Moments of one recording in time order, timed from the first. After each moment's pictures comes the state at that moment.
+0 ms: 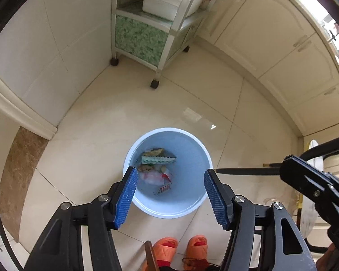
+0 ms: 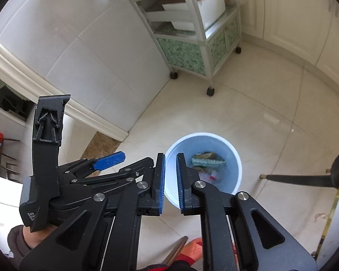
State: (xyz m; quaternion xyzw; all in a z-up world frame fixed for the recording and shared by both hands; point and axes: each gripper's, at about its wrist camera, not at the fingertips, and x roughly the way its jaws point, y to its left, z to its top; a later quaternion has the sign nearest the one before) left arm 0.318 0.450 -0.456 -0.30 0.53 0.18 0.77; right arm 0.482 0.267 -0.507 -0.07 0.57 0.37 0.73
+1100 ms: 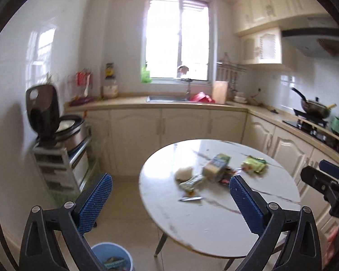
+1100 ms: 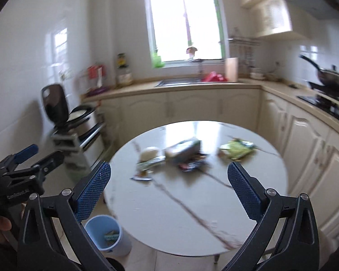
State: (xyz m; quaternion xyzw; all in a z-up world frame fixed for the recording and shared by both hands) left arm 0.147 0.100 -0.126 -0.02 0.19 -0.01 0.98; right arm 0.277 -0.116 -0.175 0.02 0.23 0.04 0.97
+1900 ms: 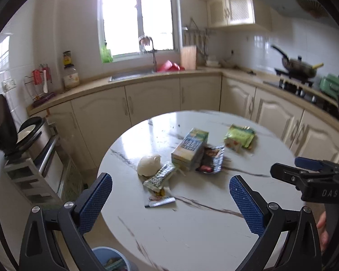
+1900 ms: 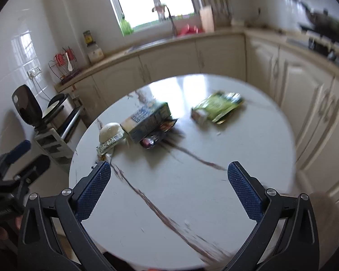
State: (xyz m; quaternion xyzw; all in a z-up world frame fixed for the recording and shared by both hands) left arm 0.343 0.045 -0.166 0.04 0.29 -0.09 0.95; right arm 0.379 -0.202 -0.250 0.12 0.37 0.02 0.92
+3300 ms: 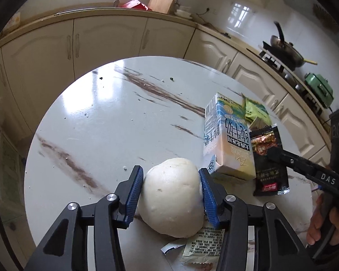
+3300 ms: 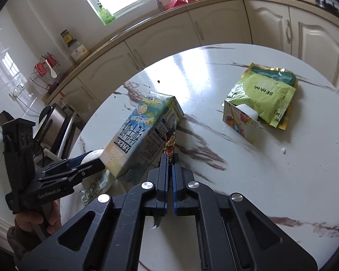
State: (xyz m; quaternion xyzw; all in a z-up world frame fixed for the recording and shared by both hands) left arm 0.621 0.135 -0.248 -0.04 0.45 -0.26 0.85; right arm 0.503 -0.188 -0.315 0.20 0.41 0.01 0.89
